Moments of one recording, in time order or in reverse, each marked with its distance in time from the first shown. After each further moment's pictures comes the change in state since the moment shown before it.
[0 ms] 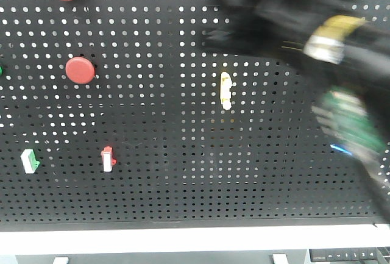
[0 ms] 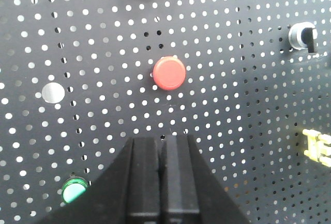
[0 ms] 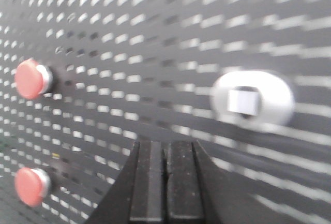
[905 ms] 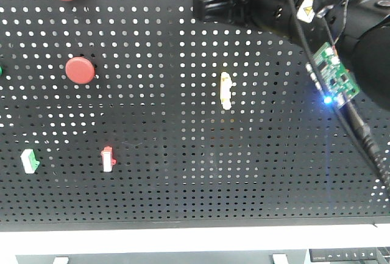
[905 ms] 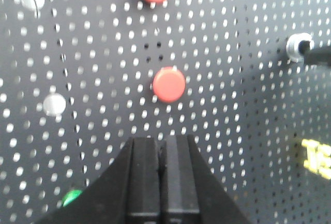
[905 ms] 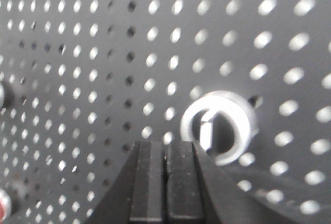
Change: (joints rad) left arm 0.000 0.000 0.000 0.000 -0.043 0.000; right arm -0.050 0.059 -0.161 0.019 0.143 -0.003
